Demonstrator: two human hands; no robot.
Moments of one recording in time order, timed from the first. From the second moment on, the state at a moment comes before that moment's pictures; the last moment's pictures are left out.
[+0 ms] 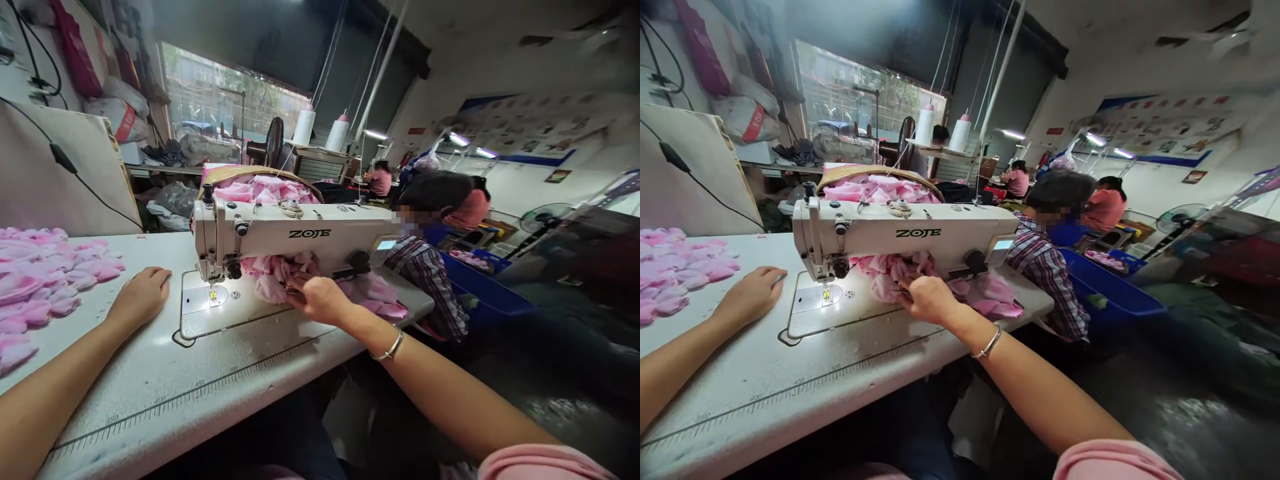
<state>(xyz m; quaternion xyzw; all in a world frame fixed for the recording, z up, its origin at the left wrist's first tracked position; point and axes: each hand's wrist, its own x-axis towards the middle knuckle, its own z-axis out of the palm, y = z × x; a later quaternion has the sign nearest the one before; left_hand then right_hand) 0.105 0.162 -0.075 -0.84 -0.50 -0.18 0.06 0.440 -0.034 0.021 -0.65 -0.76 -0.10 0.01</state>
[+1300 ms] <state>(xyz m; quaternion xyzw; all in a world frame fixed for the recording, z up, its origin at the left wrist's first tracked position) 0.122 0.042 -0.062 -0.77 -0.39 -0.28 -0.41 0.331 -0.024 -0.018 -0.56 -0.78 0.07 0.27</state>
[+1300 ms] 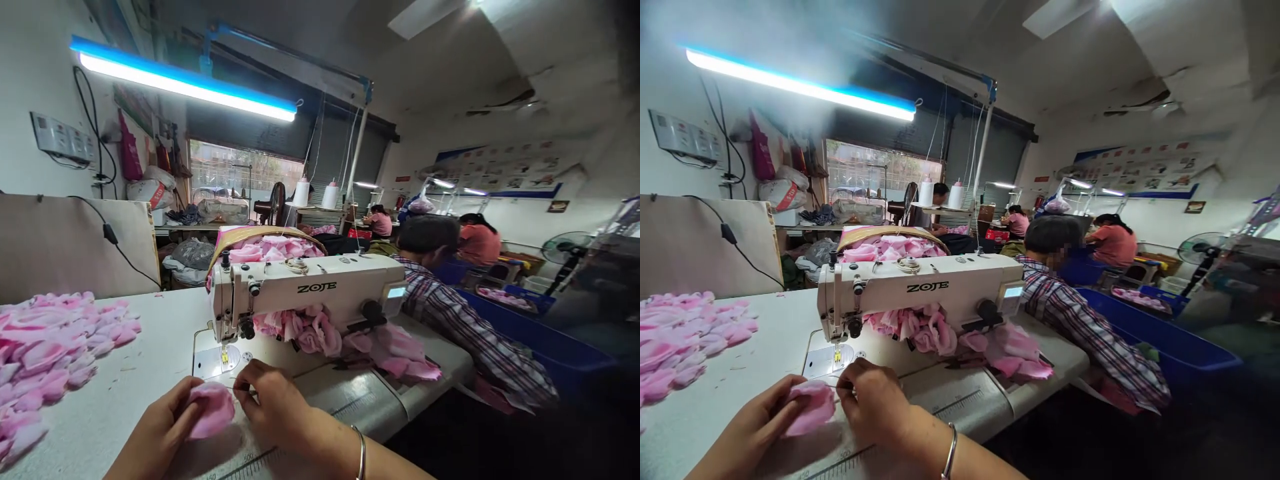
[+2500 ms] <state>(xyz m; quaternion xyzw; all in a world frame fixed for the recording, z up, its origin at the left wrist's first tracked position) 0.121 0.042 -0.040 -0.65 -0.41 -0.35 -0.53 0.317 -0.003 -0.022 -0.60 -0.65 0.25 0.41</state>
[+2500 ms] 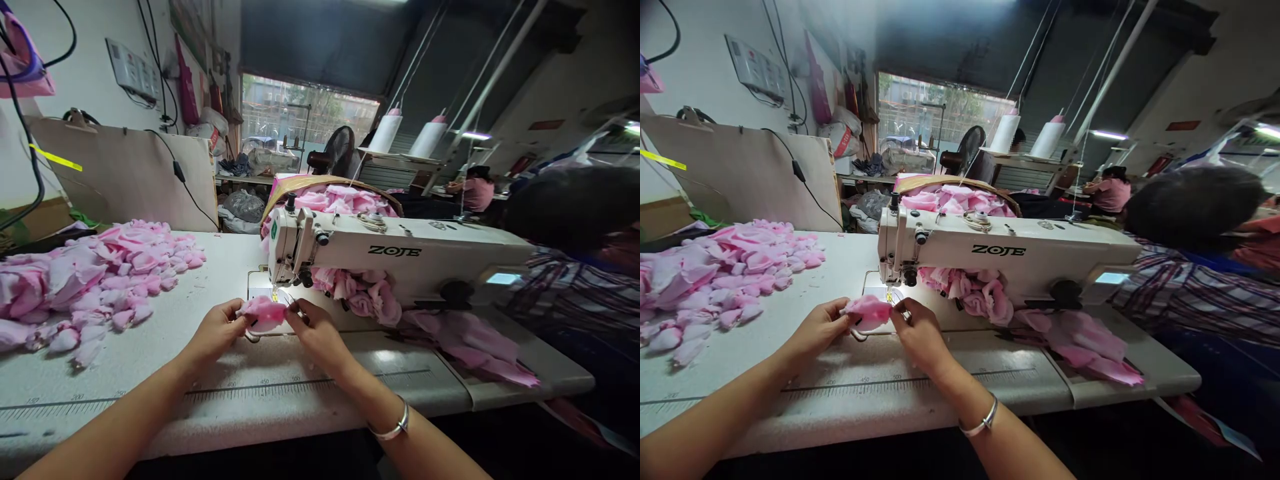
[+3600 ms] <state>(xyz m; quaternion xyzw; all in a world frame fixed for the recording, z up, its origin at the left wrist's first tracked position) 0.123 0.029 -0.043 -0.72 -0.42 -0.29 -0.46 0.281 -0.008 0.001 -0.58 -0.76 0.10 0.26</state>
